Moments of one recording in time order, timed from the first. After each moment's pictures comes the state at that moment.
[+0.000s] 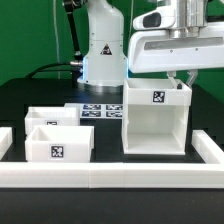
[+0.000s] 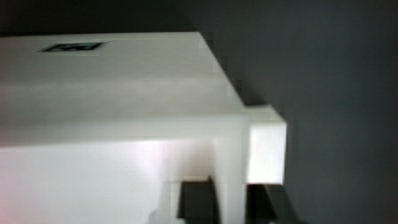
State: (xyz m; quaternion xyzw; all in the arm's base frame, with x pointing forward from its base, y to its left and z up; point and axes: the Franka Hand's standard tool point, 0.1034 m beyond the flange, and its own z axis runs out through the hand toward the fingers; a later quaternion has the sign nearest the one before) arm 0.501 0.120 0.097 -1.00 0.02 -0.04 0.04
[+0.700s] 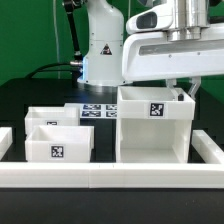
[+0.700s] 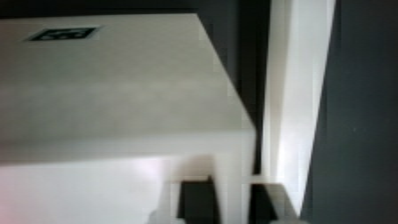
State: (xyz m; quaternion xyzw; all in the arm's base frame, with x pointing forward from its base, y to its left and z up) arm 0.575 0.103 0.098 -0.99 0.02 -0.09 0.05
